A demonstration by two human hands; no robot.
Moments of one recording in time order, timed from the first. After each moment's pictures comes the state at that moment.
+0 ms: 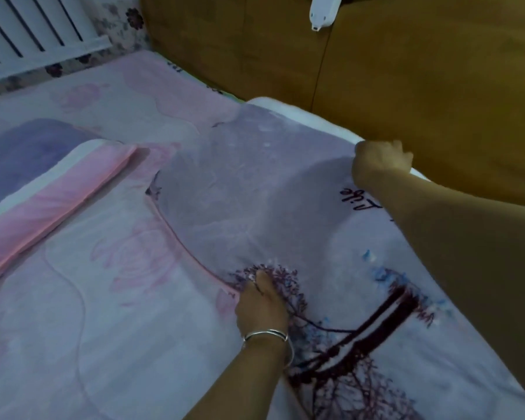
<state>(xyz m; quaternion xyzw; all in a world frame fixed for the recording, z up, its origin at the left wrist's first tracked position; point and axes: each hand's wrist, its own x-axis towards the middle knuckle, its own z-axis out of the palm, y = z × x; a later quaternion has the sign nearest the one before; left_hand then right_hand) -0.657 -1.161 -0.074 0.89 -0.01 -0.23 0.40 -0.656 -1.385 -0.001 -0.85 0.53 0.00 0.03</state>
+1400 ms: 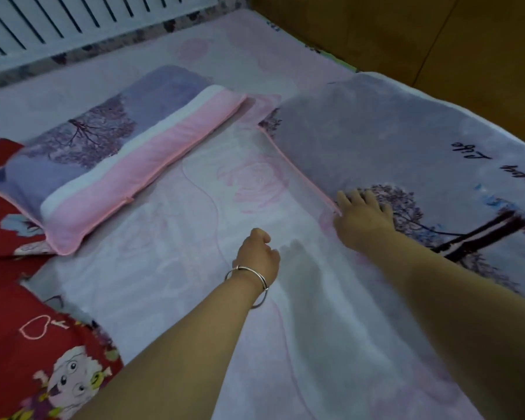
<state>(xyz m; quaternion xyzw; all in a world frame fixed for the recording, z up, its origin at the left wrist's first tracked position) -0.612 -0.944 -0.059 0.91 -0.12 -0.26 0.30 -0.665 -1.119 -0.059 -0.93 0.32 0.14 0.11</state>
